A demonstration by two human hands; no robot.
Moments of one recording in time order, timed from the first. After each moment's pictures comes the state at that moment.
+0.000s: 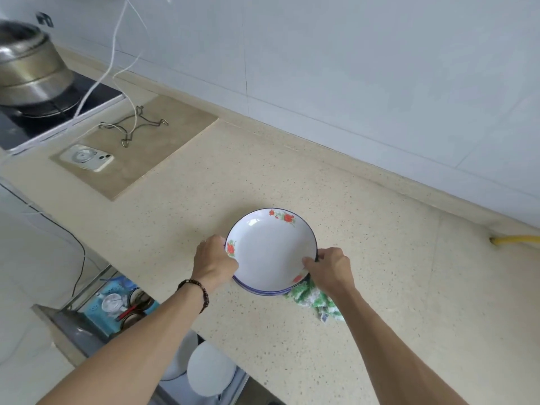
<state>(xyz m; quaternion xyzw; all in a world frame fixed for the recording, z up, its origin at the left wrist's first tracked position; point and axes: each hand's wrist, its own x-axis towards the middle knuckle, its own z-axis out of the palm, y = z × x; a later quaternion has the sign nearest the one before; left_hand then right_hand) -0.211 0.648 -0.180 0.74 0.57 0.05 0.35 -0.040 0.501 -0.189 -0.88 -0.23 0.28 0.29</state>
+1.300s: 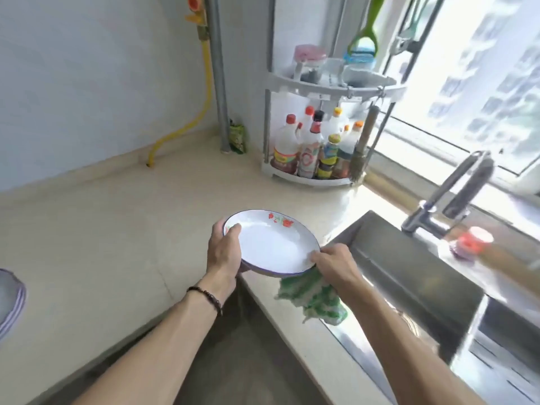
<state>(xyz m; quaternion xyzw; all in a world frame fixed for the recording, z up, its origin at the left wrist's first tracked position) -0.205 0.157 -0.089 0.67 0.19 -0.12 0.71 -0.273 -0.029 -0.097 -0.80 0.30 0.05 0.51</state>
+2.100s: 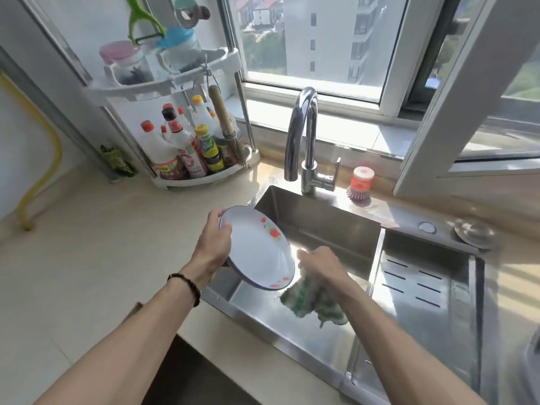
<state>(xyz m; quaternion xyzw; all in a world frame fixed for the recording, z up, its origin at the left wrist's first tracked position) -0.240 -0.053 -0.092 0.84 -0.08 -0.23 0.48 -0.378 -0.201 -0.141 -0.73 0.43 0.07 0.52</state>
